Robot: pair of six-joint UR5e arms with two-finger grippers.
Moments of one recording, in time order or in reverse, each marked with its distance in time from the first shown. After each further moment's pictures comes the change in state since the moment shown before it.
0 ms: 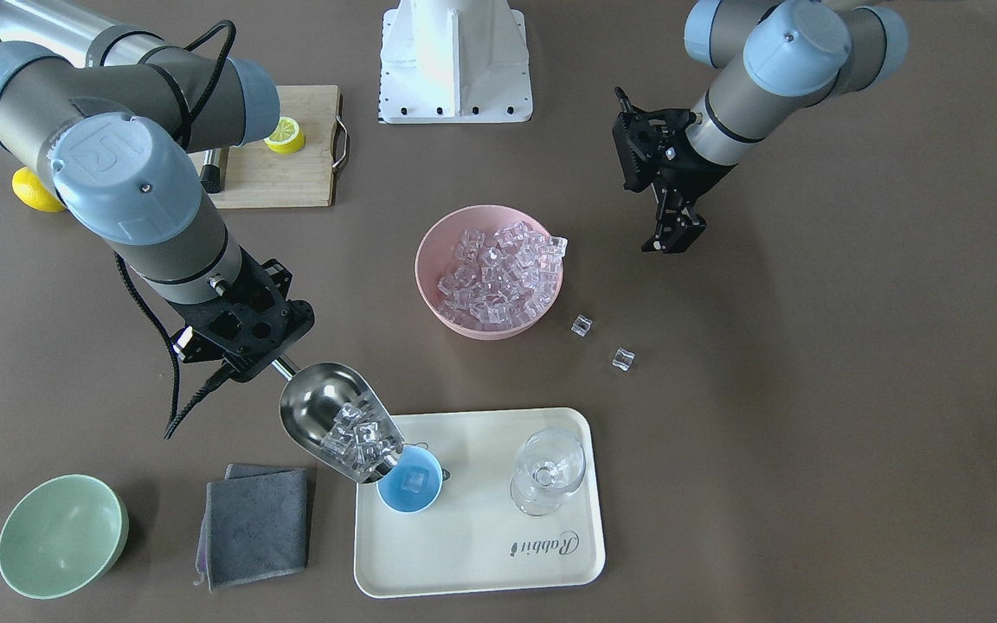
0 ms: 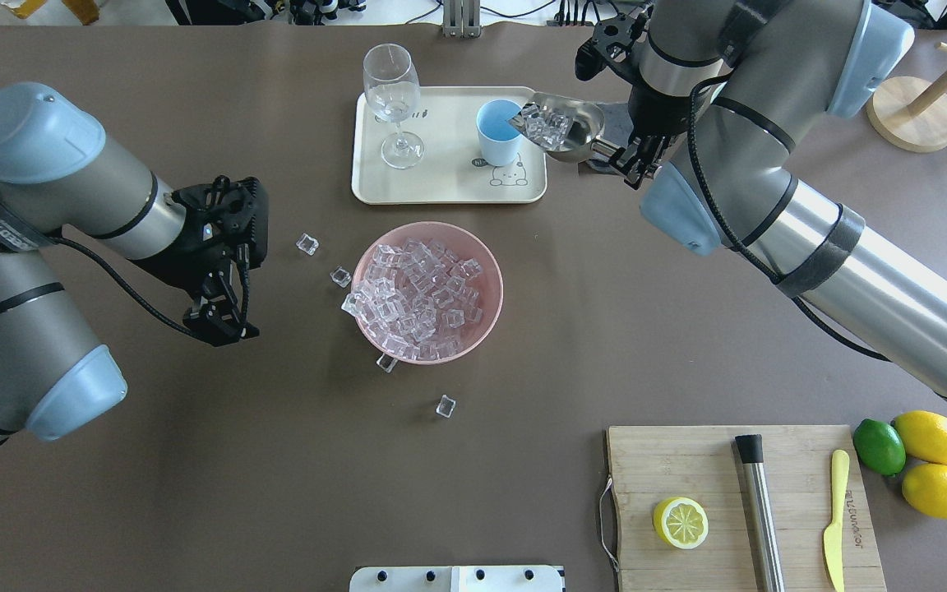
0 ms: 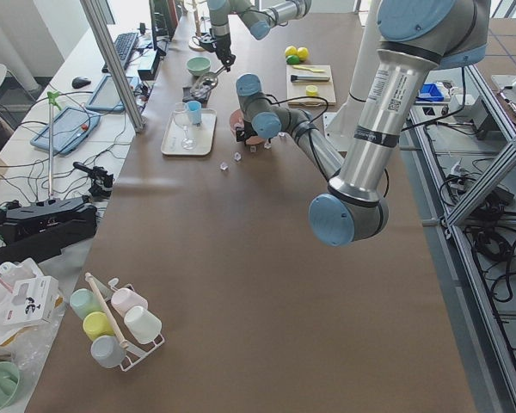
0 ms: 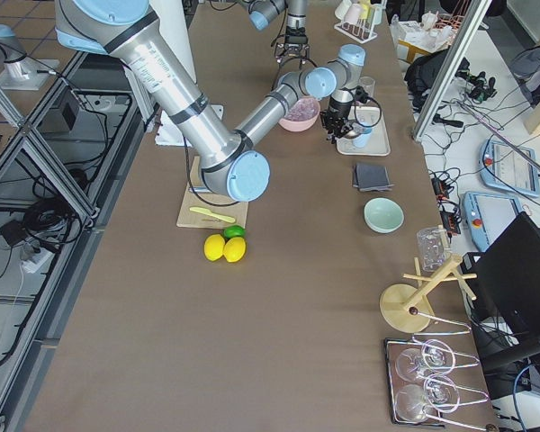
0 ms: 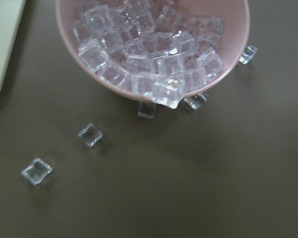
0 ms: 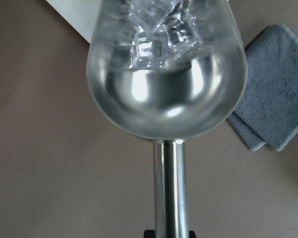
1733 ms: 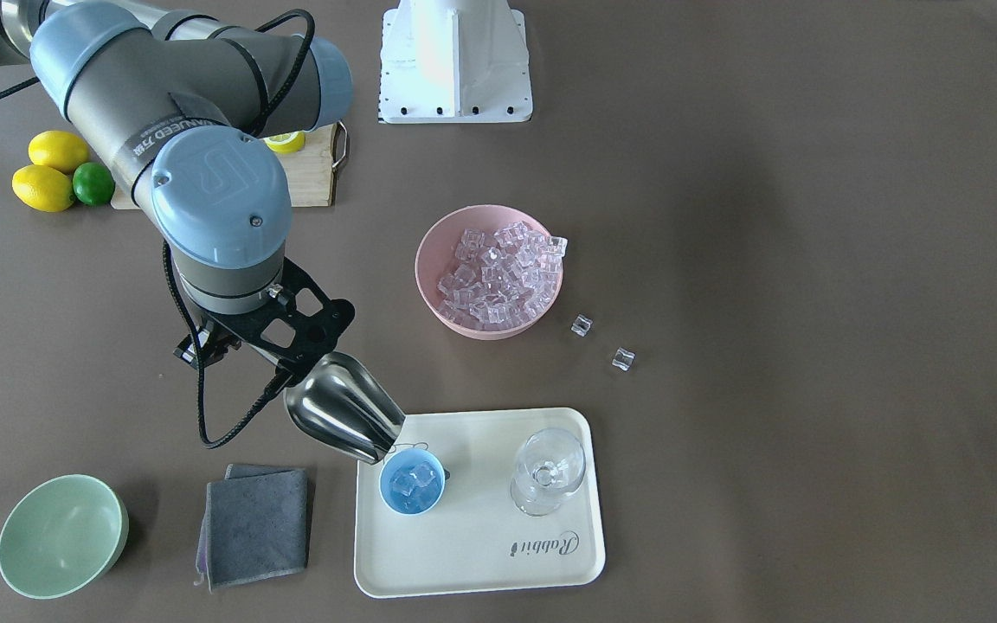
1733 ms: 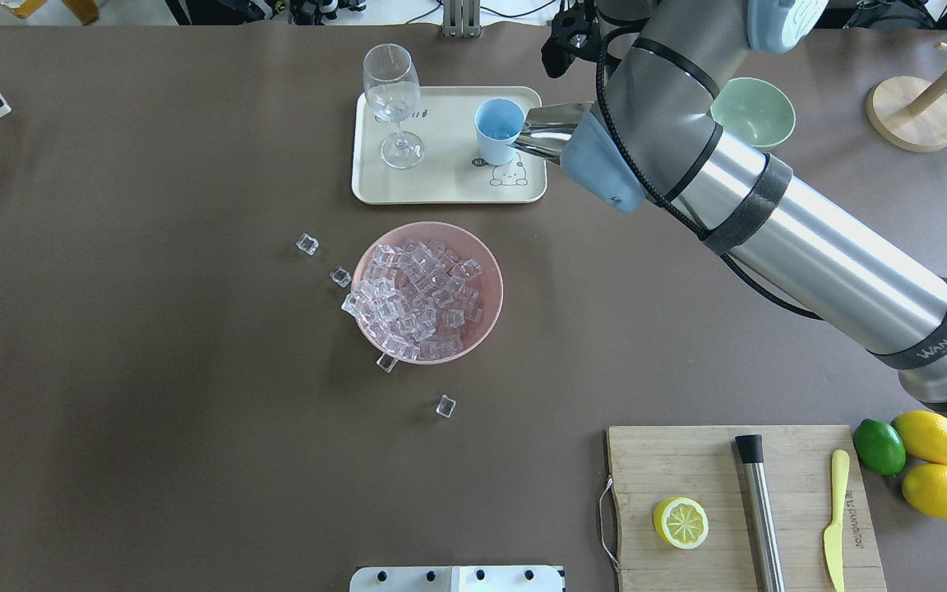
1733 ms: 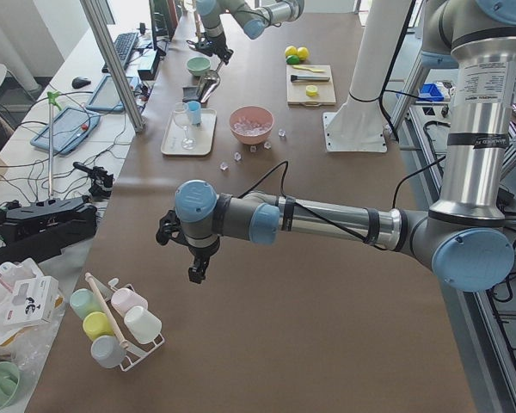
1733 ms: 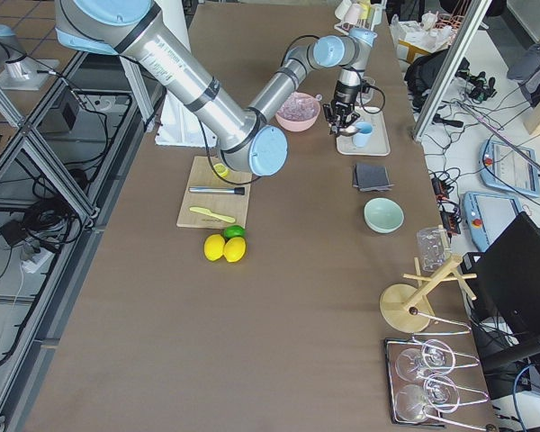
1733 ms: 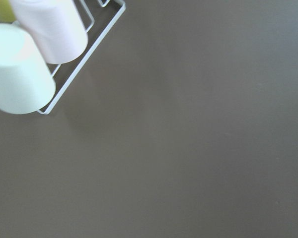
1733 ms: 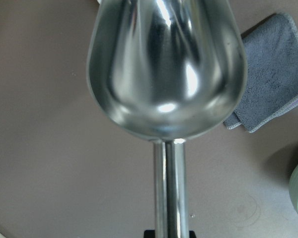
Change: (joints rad) left arm -0.801 0.317 0.270 0.097 -0.182 -0.208; right arm -0.010 0.184 -0.103 -0.330 -0.135 -0.289
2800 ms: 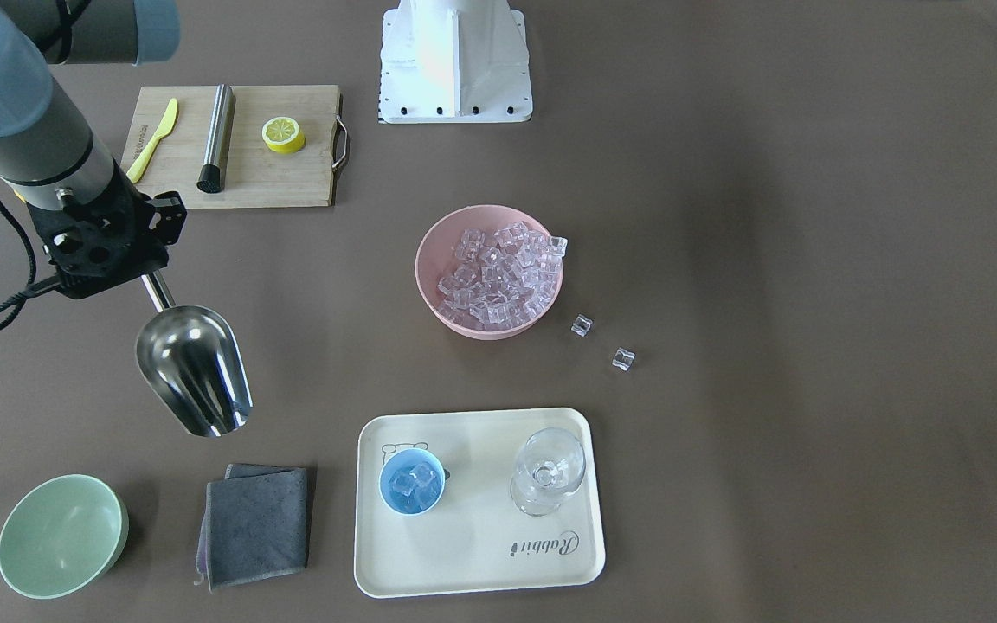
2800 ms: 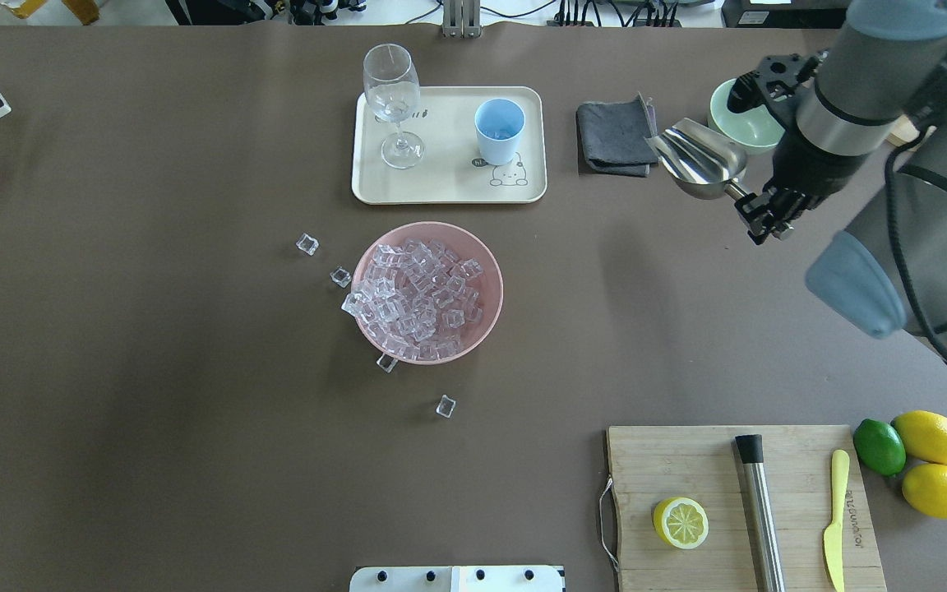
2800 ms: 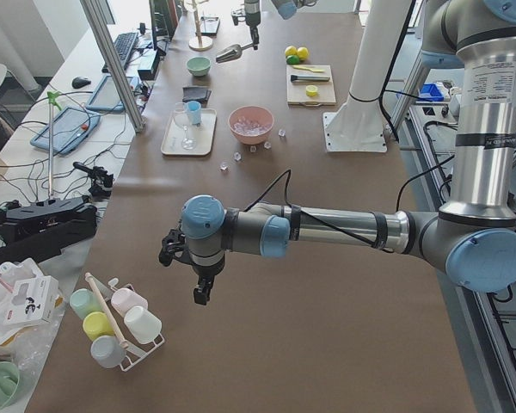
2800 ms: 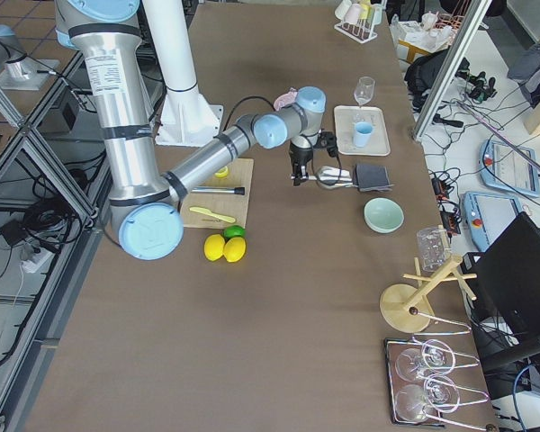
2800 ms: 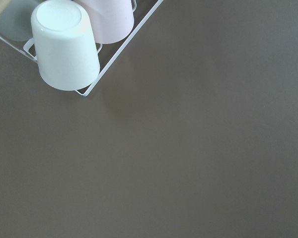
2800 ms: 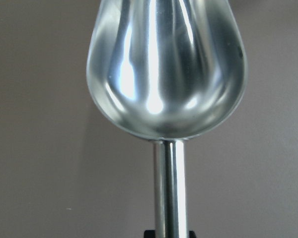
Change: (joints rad) left arm -0.042 0.031 0.016 -0.005 0.057 0.005; right arm 0.084 -0.742 0.523 0.446 0.201 0.776
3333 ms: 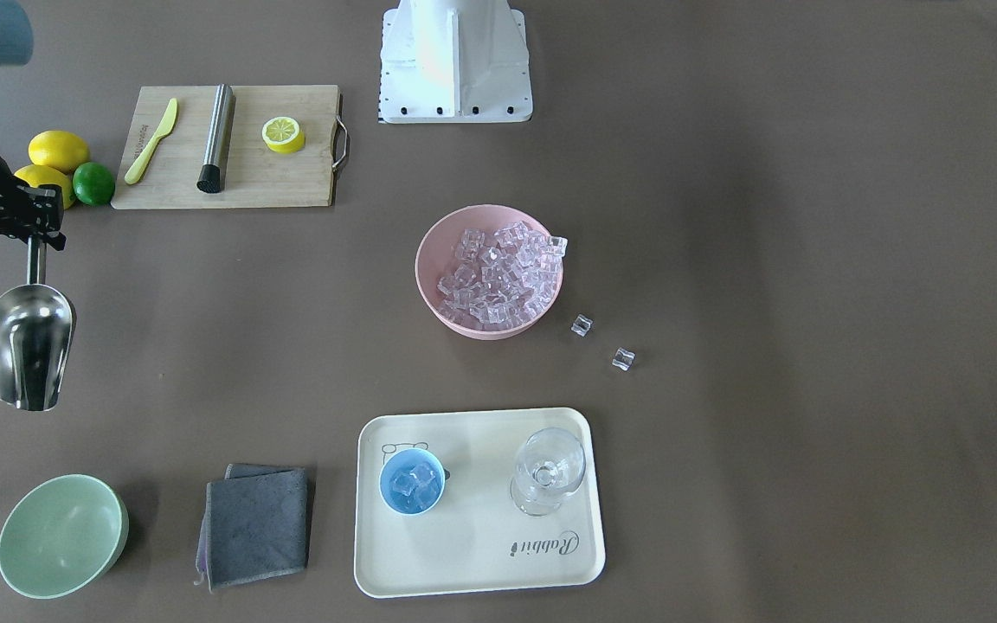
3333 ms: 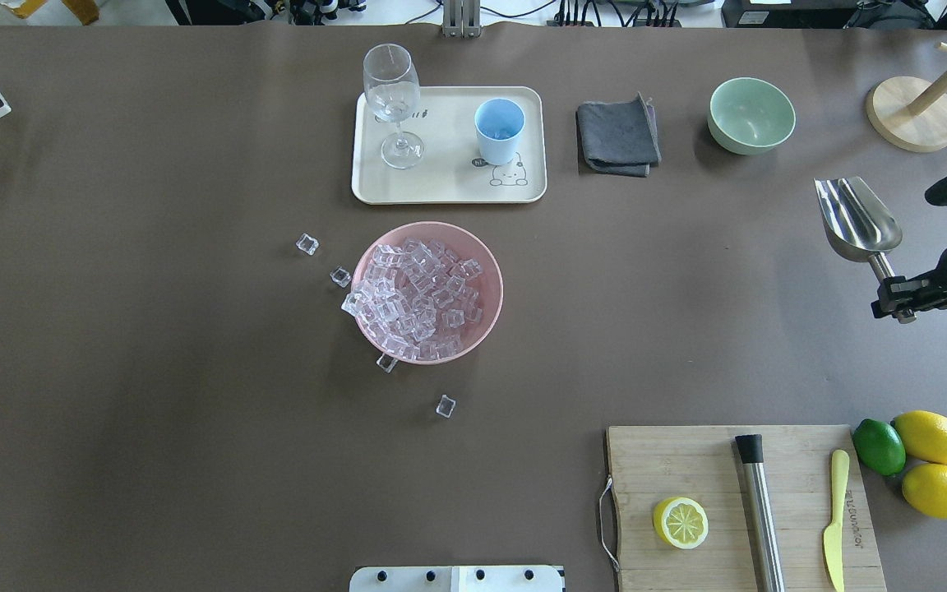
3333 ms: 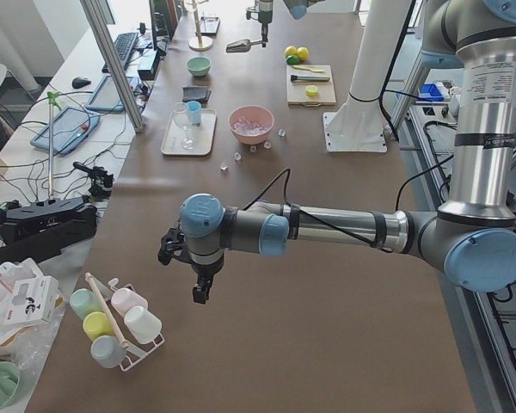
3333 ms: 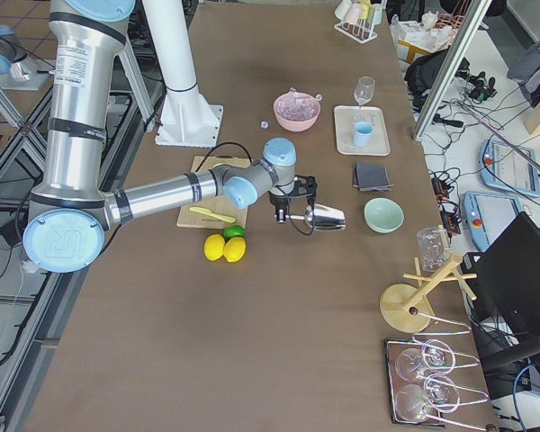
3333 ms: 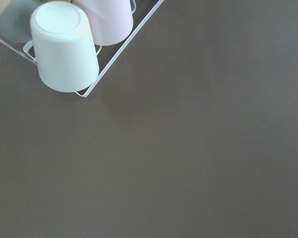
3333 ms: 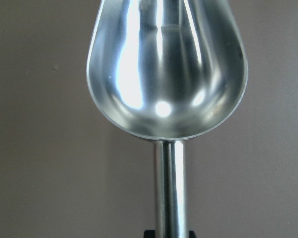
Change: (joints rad) left arm 0.002 -0.005 0.000 0.005 0.002 -0.003; right arm 0.031 -0.336 -0.060 0.523 -0.003 0.249
